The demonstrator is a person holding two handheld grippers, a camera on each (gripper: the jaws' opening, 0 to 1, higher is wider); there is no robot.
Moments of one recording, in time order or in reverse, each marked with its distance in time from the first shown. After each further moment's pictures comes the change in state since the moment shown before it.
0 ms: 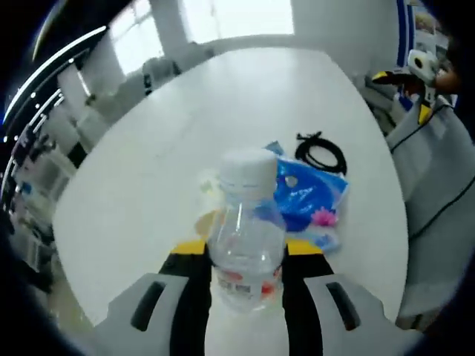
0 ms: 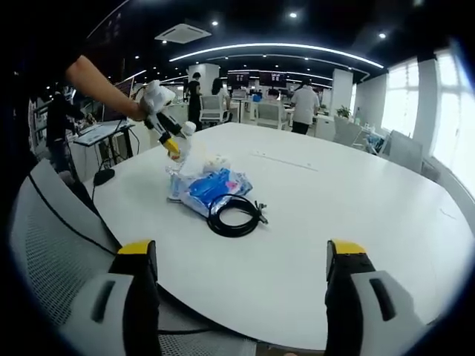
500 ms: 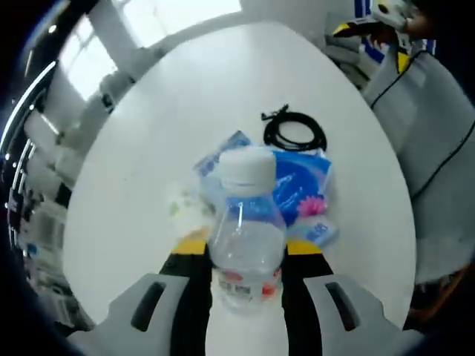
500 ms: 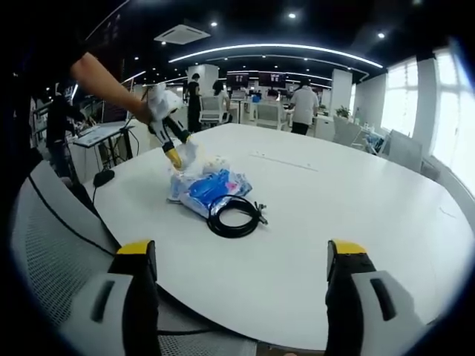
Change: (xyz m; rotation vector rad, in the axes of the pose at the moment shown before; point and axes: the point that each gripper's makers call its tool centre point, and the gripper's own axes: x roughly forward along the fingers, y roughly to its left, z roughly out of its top) left arm 0.025 -0.024 0.003 0.302 0.128 -0.093; right arm 0.000 -0.001 0.000 0.005 -0.004 0.000
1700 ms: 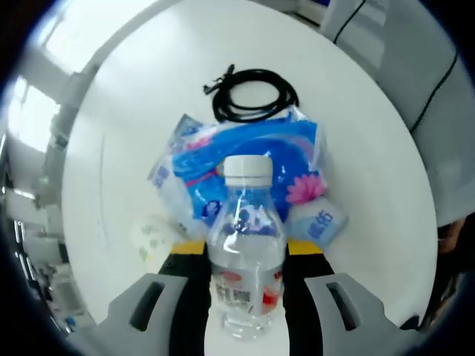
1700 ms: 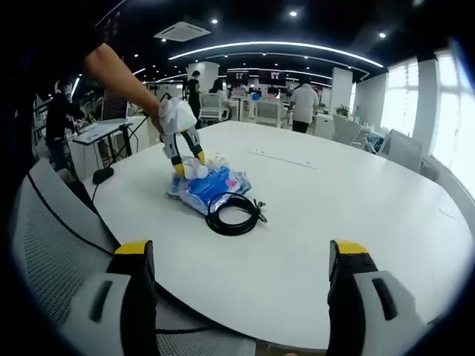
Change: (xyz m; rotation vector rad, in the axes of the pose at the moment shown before) left arm 0.052 -0.022 0.004 0.390 0.198 -0.154; right arm 0.000 0.000 -0.001 -0.005 0.013 -0.004
